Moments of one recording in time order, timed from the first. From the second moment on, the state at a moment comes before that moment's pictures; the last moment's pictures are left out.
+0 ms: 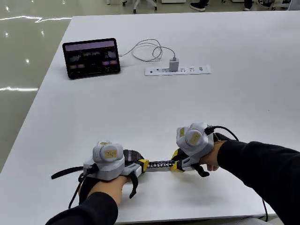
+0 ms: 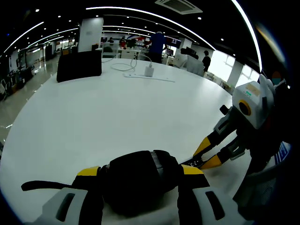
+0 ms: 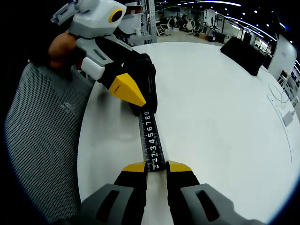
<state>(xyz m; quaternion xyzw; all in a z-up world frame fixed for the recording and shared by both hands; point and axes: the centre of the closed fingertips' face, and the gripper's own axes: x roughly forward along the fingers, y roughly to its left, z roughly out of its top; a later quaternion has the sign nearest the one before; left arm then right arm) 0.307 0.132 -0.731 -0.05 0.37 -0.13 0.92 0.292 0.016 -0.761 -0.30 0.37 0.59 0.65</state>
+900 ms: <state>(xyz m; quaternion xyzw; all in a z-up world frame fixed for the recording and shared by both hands) 0.308 0.133 -0.731 -0.06 0.37 -0.13 0.92 0.290 0.041 -0.759 -0.29 0.35 0.61 0.65</state>
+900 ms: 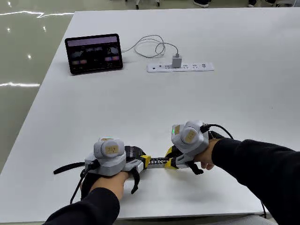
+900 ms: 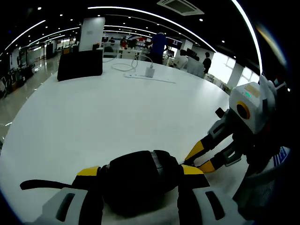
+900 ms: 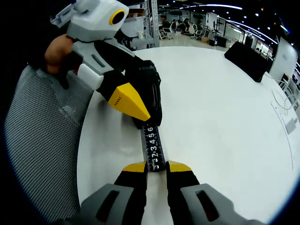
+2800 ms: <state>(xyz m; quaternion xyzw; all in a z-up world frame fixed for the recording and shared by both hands) 0.308 0.131 -0.731 -0.04 0.36 -0.14 0.92 0.288 0.065 -0.760 -0.28 0.34 0.61 0.66</state>
